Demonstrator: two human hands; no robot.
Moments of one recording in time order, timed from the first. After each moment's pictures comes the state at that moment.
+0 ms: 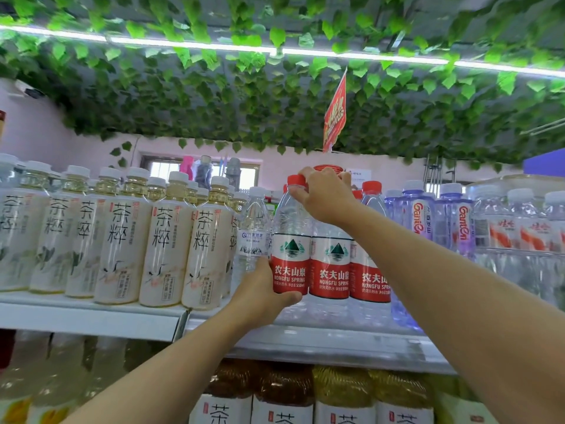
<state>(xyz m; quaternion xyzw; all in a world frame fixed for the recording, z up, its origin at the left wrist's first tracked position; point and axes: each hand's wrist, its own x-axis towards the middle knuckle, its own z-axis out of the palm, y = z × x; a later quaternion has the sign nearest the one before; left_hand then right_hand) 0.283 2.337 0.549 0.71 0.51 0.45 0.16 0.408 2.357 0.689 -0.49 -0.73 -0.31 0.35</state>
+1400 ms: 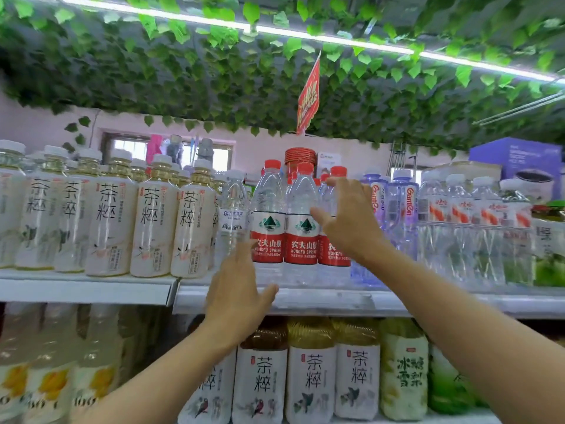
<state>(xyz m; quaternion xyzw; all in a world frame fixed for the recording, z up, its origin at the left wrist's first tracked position) 0.283 2.264 0.512 0.70 0.48 0.53 -0.01 0.454 2.261 0.611 -0.49 -0.68 -0.21 0.51</state>
